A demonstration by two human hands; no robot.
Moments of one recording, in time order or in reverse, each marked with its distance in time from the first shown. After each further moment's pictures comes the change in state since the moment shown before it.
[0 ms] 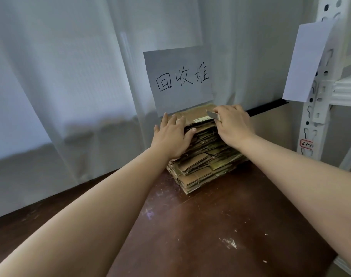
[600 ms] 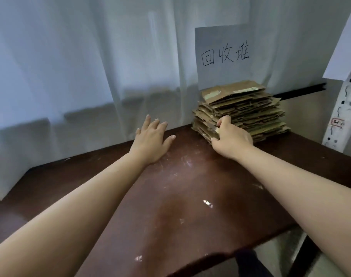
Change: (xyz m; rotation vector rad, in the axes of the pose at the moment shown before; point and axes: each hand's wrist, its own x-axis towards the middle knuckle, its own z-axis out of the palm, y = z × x) left_hand -0.177 -0.105 -0.040 0.042 -0.015 -0.190; right_hand -0.115 -0.127 -0.004 0.076 -0.330 0.084
